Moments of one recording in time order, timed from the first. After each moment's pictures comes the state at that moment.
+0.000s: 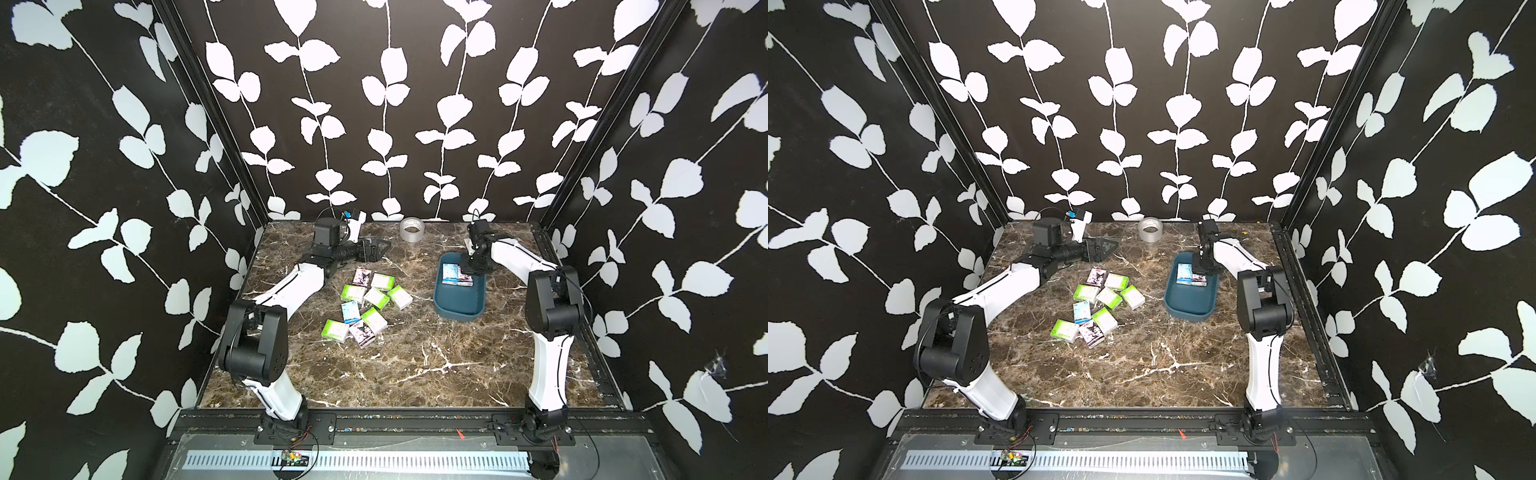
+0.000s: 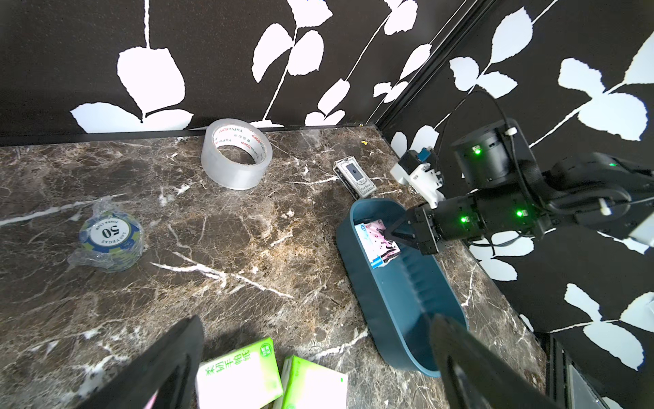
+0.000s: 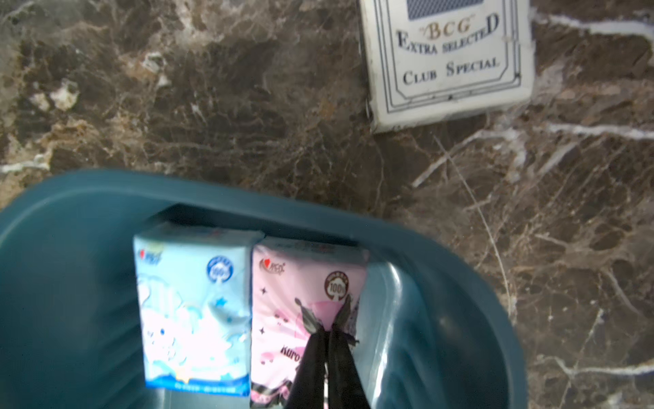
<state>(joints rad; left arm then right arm) -0.27 1.67 1.20 0.04 0.63 -0.27 0.23 2.12 1.68 -0.77 0.02 0.25</state>
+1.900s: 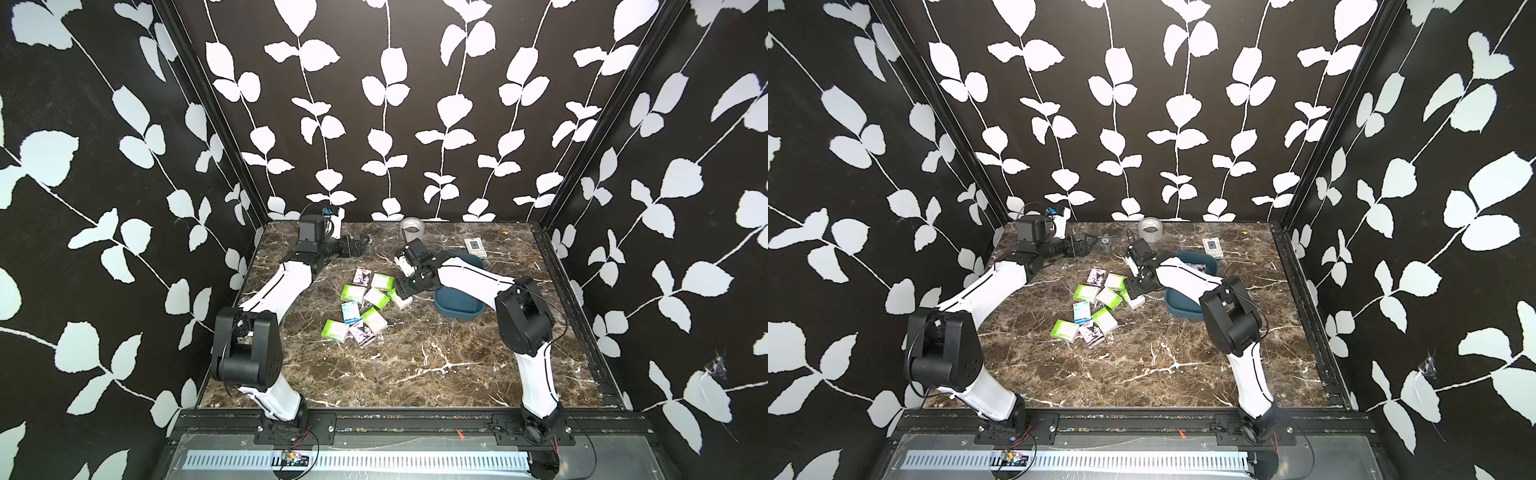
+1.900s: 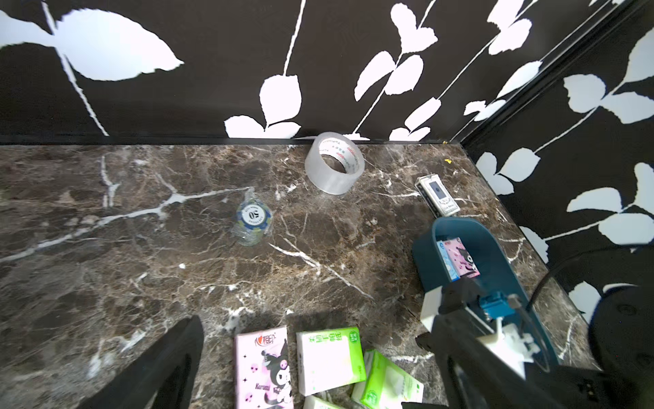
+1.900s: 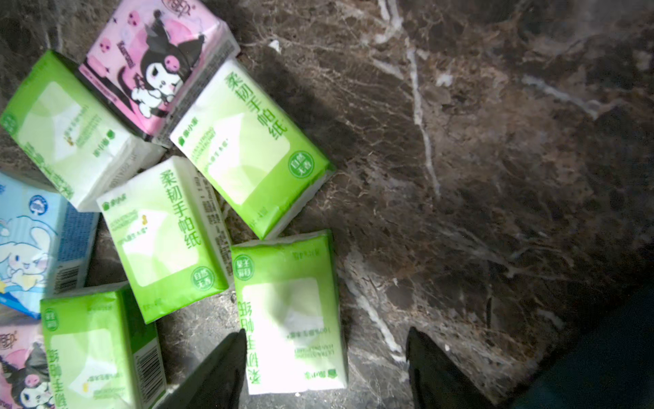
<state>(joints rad) -0.18 1.62 1.22 -0.10 0.43 -0.21 0.68 2.11 1.67 -0.66 -0.08 0.13</state>
